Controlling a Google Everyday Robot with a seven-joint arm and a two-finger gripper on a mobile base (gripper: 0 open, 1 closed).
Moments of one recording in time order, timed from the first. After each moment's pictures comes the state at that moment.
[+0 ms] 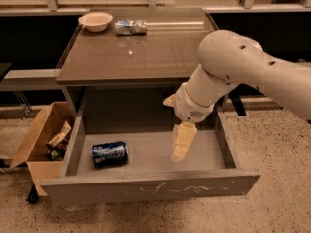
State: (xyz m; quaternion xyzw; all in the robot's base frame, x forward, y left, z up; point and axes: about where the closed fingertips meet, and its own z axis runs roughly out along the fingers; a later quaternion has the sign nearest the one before) arm 0.506 -0.056 0.774 -0.71 0.68 0.13 0.17
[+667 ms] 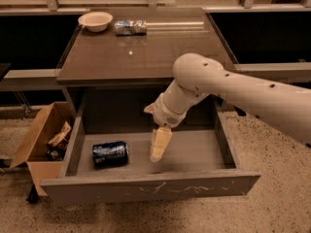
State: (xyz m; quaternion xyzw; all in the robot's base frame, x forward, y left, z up) arm 0.547 0.005 0.703 -0.72 0.65 0.17 0.18
